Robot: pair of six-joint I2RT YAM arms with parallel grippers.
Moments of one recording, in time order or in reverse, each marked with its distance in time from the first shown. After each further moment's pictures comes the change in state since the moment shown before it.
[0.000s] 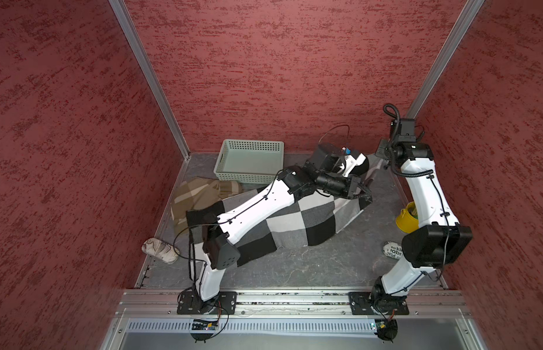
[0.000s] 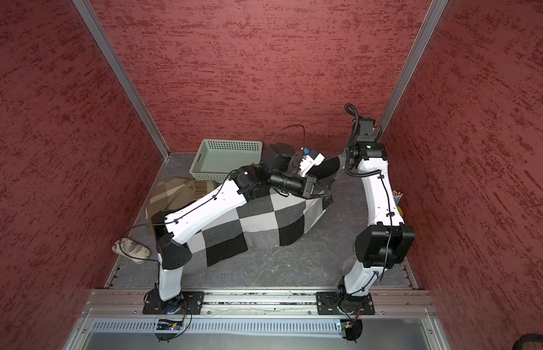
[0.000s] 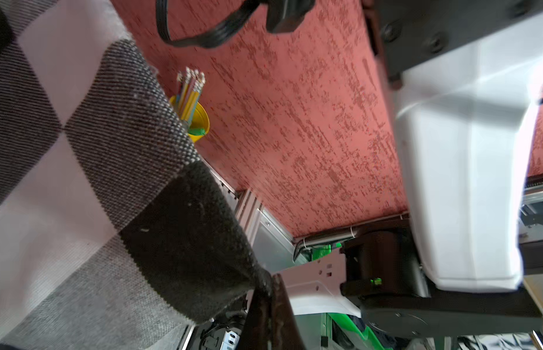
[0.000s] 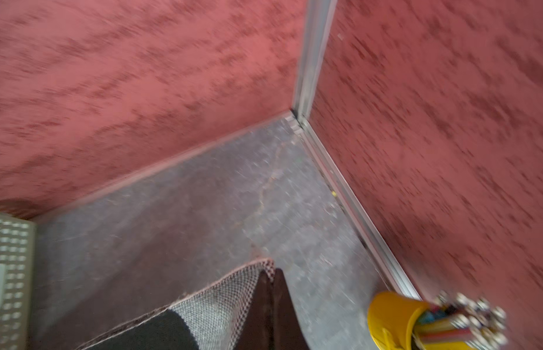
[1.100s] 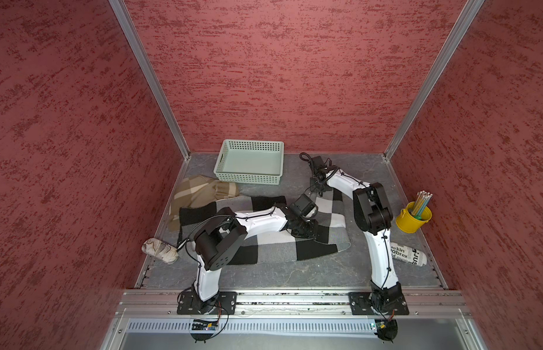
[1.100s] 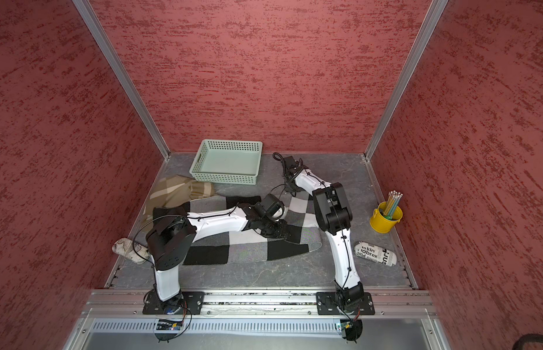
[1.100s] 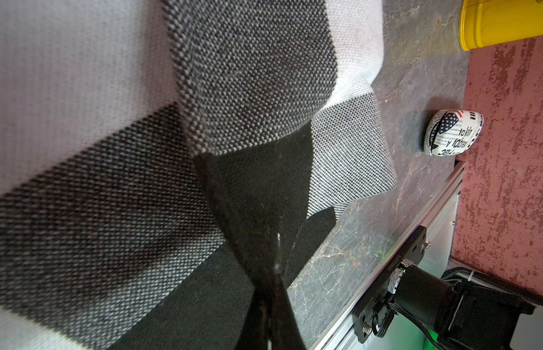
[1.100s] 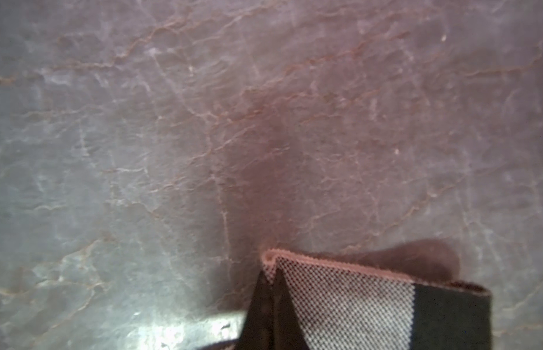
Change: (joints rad) left arm 0.077 -0.145 -0.951 0.180 -0.312 -0.047; right arm 0.456 0.620 -0.045 0.201 -0.031 0.090
